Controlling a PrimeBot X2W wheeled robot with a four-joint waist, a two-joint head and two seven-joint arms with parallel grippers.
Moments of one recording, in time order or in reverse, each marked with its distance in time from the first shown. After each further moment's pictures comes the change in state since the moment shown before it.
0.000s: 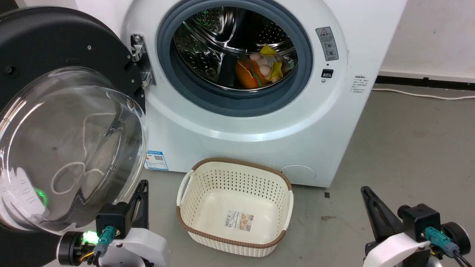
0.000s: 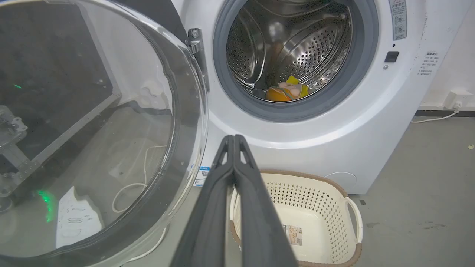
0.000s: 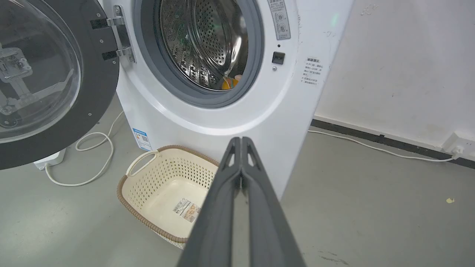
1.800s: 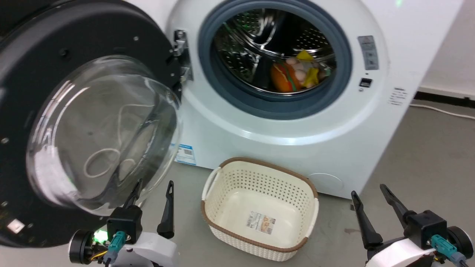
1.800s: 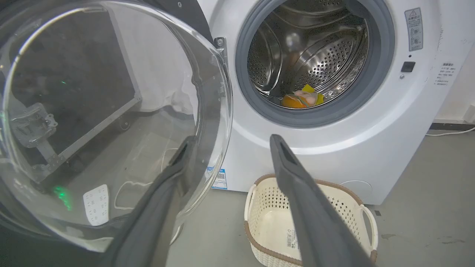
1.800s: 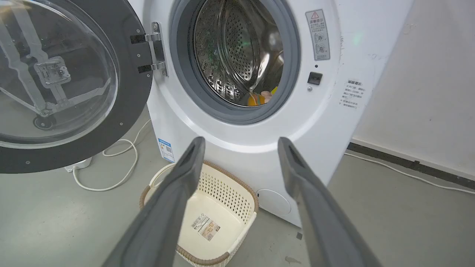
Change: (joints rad) left arm -0.001 0.002 -0.049 0.021 -0.001 -0.002 -0.064; right arm 0.019 0.000 -0.008 0.002 0.010 0.000 -0.067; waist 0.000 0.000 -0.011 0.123
